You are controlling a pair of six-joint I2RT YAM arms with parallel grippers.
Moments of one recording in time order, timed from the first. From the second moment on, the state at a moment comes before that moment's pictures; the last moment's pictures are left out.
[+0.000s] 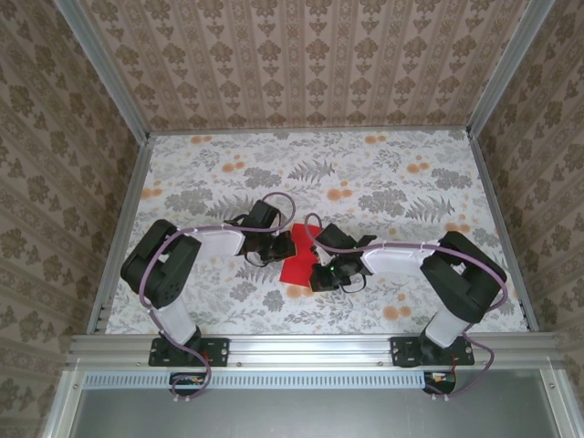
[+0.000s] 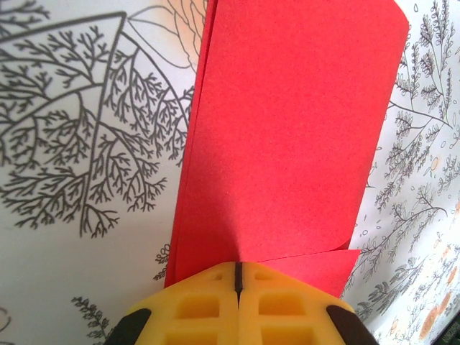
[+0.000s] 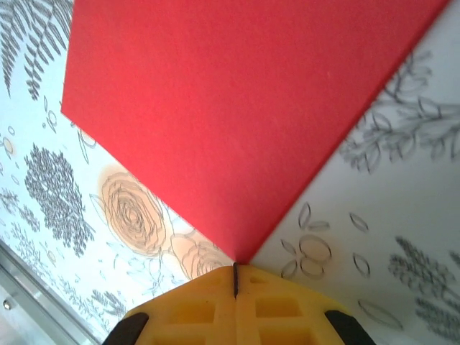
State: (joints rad) left arm -0.65 1.73 0.82 -0.13 0.43 -0.77; right arm 0.78 1.64 0.79 -0.35 -0.39 0.62
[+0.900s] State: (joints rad) left arm -0.62 1.36 0.61 -0.14 0.33 -0.88; right arm 0.60 1.70 0.88 -0.22 -0.35 0.64
